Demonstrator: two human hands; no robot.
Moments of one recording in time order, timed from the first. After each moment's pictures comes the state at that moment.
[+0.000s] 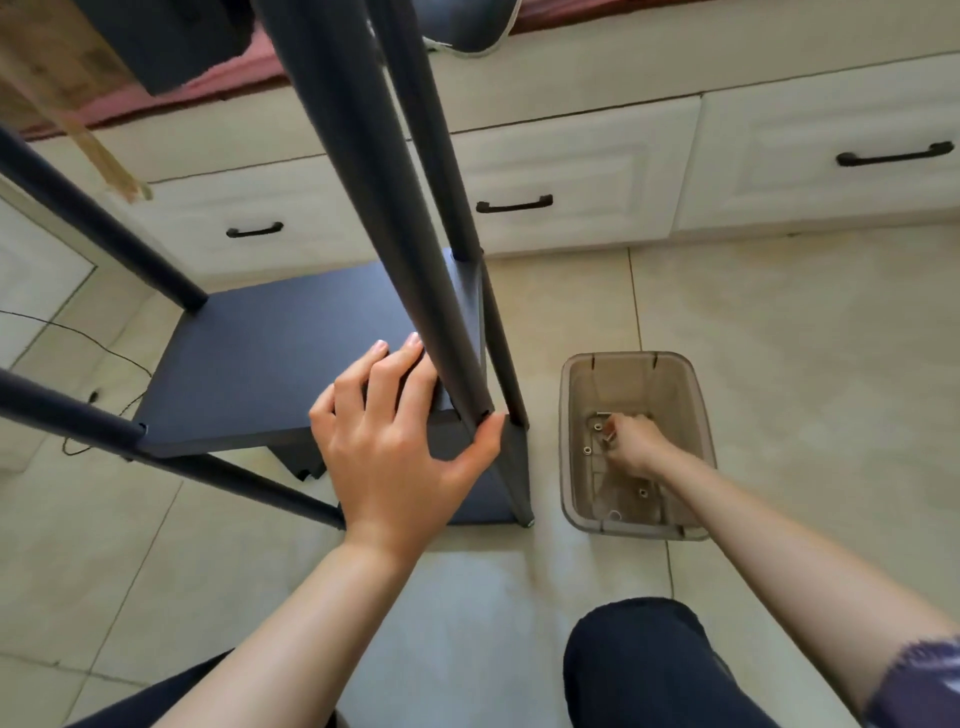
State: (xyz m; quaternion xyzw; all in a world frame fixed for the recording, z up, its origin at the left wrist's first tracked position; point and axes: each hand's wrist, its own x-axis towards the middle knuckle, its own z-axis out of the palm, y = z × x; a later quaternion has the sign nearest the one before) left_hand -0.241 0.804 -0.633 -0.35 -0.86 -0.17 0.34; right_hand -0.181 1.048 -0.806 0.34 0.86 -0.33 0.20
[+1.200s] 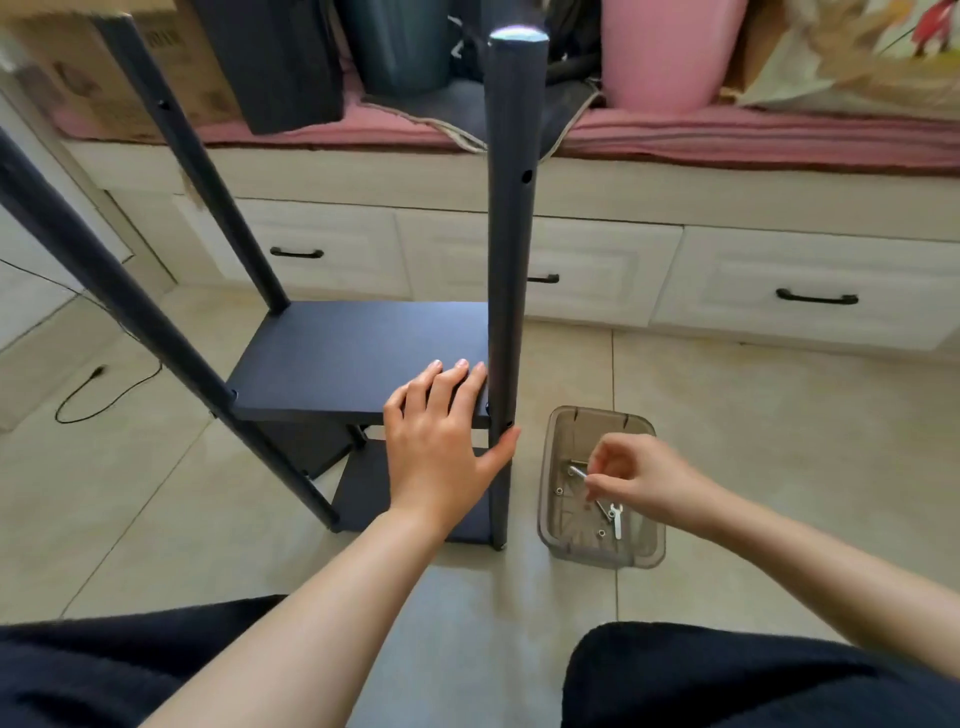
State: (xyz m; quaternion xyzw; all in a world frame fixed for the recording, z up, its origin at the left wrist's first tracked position) left_hand -0.221 0.801 -0.613 -0.32 -0.90 -0.20 0.21; right_hand -0.104 1.007 -0.619 0.17 0.89 -0.41 0.07
